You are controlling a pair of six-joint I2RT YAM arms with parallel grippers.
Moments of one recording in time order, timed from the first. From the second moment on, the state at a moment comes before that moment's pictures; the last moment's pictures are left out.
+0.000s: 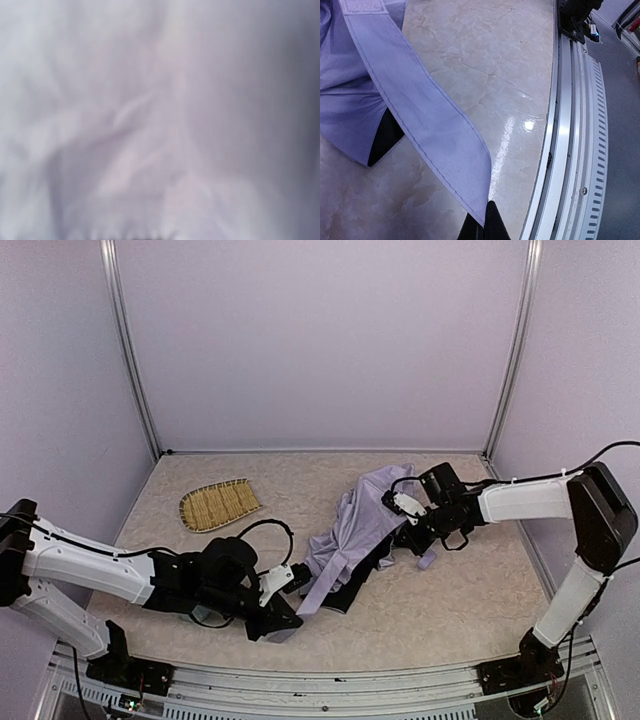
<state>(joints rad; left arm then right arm) -1.12 1.39 0.61 0.06 0.28 -0.10 0.52 1.70 0.96 -0.25 -0.20 -0.23</state>
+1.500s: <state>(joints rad) -0.75 1.98 1.16 0.35 0.18 0.37 0.86 1.27 0.73 -0.46 -0.38 -0.68</state>
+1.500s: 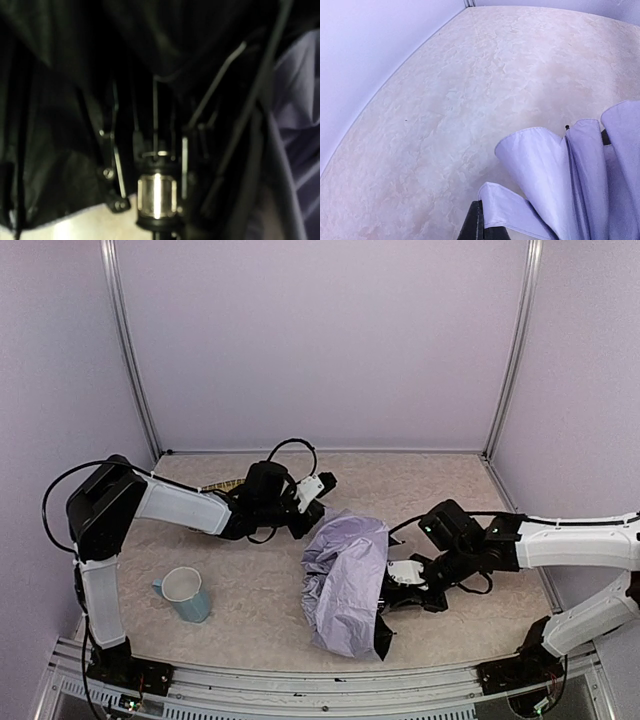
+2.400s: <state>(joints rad) -0.68 1.93 1.33 0.36 -0.27 0.16 0.71 1.67 0.85 -0.44 -0.60 -0.64</state>
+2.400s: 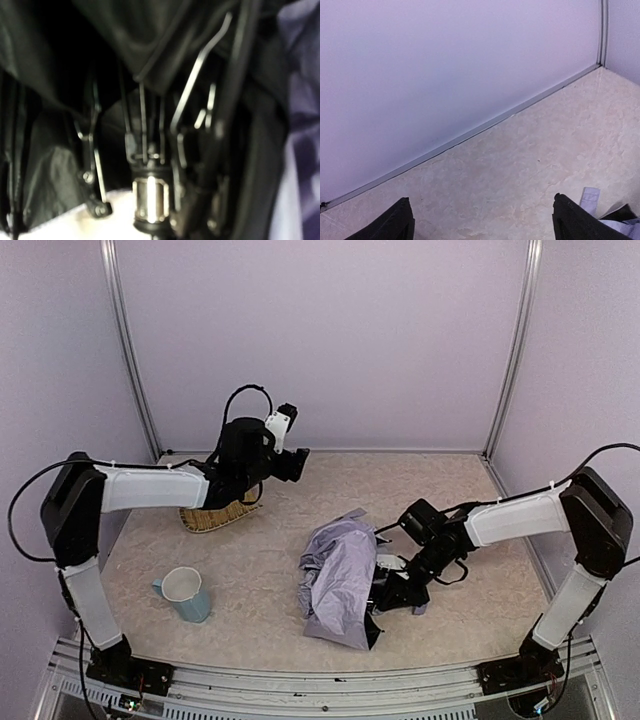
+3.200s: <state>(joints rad) -1.10 1.70 0.91 0.15 0.12 0.52 0.66 1.81 0.99 -0.60 -0.74 -0.65</state>
